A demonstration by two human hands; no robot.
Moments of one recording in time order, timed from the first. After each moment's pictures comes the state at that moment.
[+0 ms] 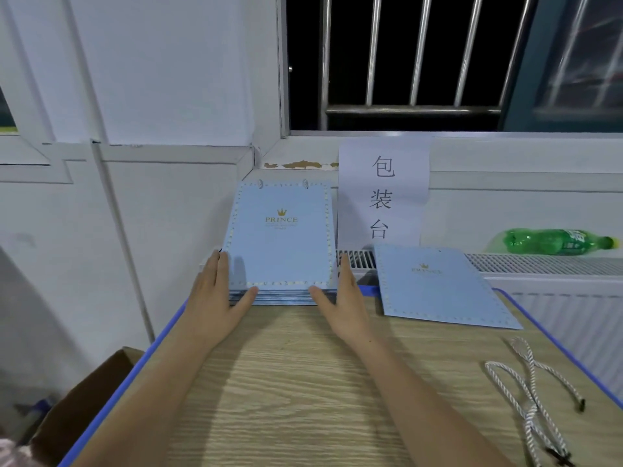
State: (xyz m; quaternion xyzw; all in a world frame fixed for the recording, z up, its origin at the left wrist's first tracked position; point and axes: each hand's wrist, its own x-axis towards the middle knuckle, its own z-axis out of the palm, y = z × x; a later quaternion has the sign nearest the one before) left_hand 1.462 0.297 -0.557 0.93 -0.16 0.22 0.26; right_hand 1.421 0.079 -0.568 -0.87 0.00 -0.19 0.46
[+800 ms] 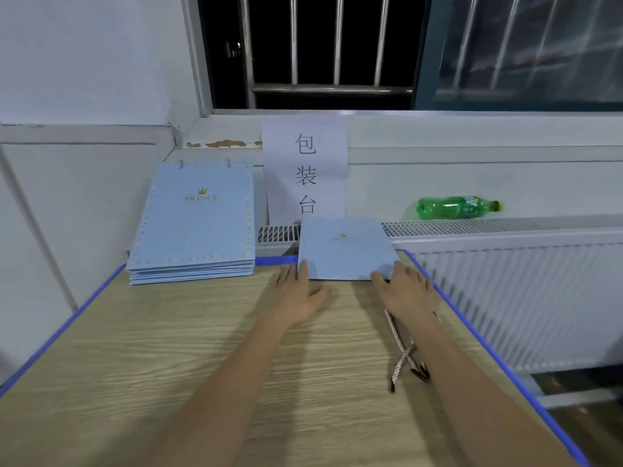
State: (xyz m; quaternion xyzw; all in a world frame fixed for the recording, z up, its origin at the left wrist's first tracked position) left_hand 1.379 0.084 -0.568 0.94 -0.28 -0.02 0.17; right_hand 1.301 -0.096 -0.571 -0.91 0.31 -0.19 0.18
